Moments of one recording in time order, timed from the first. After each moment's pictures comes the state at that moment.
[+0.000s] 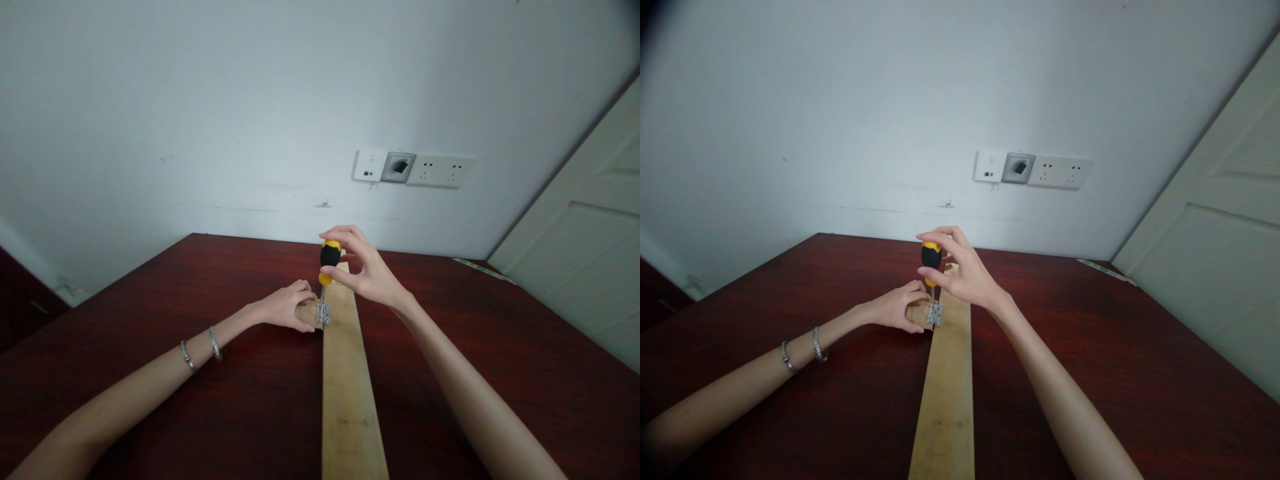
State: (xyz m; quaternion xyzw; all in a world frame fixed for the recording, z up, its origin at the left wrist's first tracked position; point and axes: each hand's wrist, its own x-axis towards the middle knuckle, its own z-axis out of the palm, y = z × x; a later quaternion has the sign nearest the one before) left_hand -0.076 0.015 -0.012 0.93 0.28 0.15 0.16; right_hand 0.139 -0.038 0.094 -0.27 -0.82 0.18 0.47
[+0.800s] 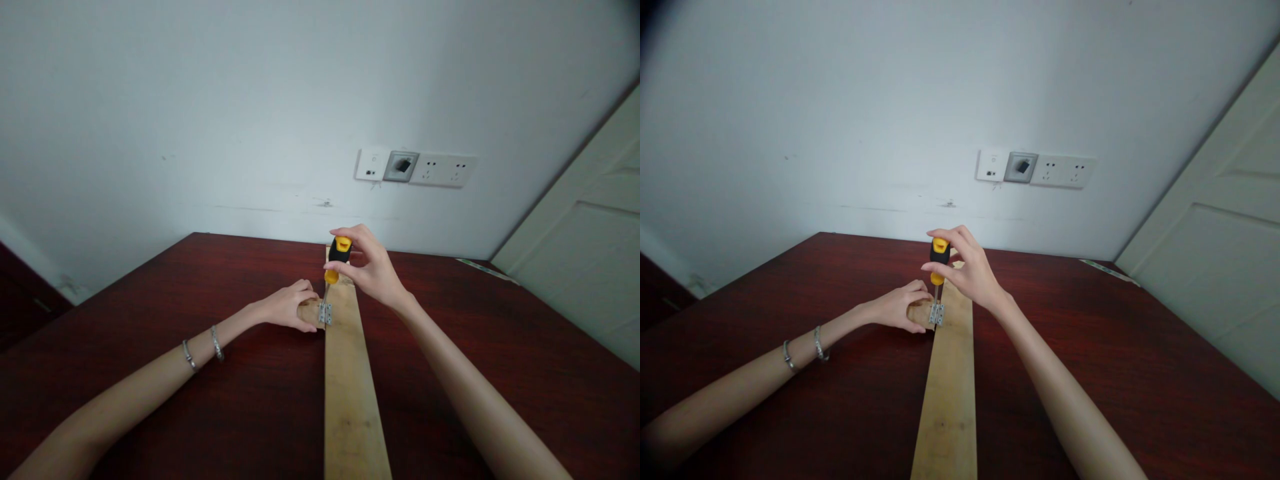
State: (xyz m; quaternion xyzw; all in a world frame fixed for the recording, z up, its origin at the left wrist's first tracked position) left_hand -0.076 0.014 -0.011 0.93 0.28 0.15 0.16; right_hand 0.140 -0.032 0.088 -0.29 -0.80 0.11 0.52
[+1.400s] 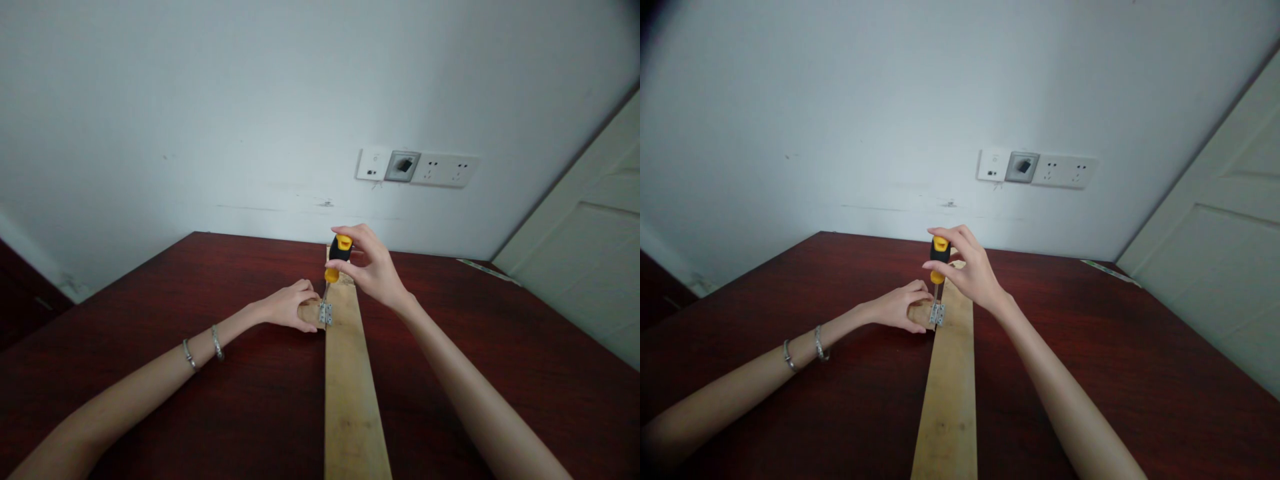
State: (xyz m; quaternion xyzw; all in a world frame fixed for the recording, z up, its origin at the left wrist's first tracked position) left_hand -0.075 0.014 -0.011 0.93 0.28 0.15 0.16; right_hand 0.140 -0.031 0.087 -0.29 -0.80 0.09 0.52
